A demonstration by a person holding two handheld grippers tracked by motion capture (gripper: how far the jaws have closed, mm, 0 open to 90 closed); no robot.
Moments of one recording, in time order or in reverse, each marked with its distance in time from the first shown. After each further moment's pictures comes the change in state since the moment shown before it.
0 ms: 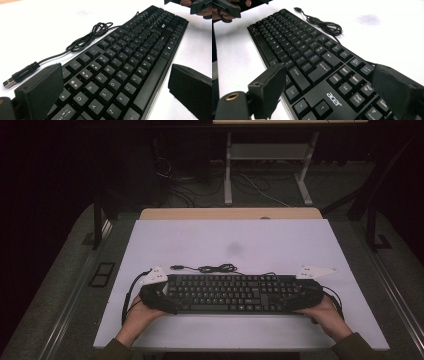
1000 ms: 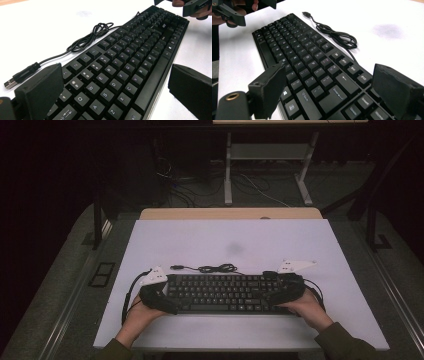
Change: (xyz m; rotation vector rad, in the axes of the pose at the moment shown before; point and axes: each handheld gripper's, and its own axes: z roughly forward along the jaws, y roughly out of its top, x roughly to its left) left arm 0.001 -0.001 0.000 -0.010 0.006 0.002; right arm 0.012 0.024 0.037 0.011 0.051 -0.032
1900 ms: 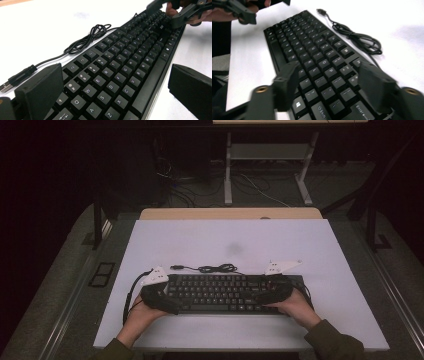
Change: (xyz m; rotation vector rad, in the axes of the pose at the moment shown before) left arm -0.002 0.002 0.002 -0.003 -0.010 0.007; right arm 0.012 0.006 0.025 0.033 0.081 -0.030
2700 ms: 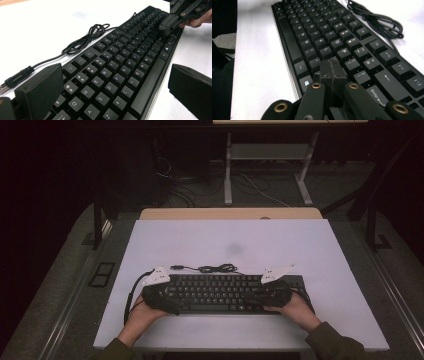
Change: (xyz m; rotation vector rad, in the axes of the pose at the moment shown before) left arm -0.002 0.001 0.002 0.003 -0.006 0.005; right arm 0.003 -0.010 0.005 0.125 0.058 -0.074
